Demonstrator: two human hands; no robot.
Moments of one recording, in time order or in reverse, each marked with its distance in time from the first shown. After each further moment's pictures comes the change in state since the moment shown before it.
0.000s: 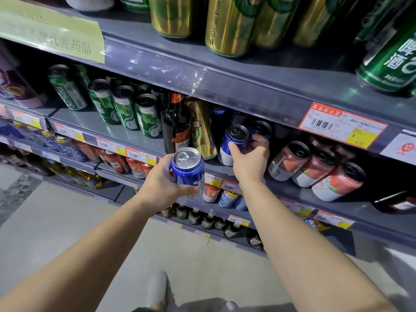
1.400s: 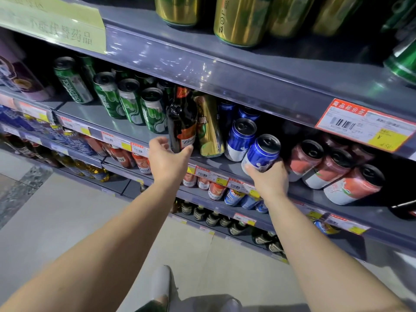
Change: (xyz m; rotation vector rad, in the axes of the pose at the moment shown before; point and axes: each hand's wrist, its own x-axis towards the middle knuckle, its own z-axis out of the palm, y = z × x) left_hand 0.055 -0.006 0.024 -0.096 0.603 -0.231; right_hand 0.008 0.046 -0.032 -0.346 -0.125 0.128
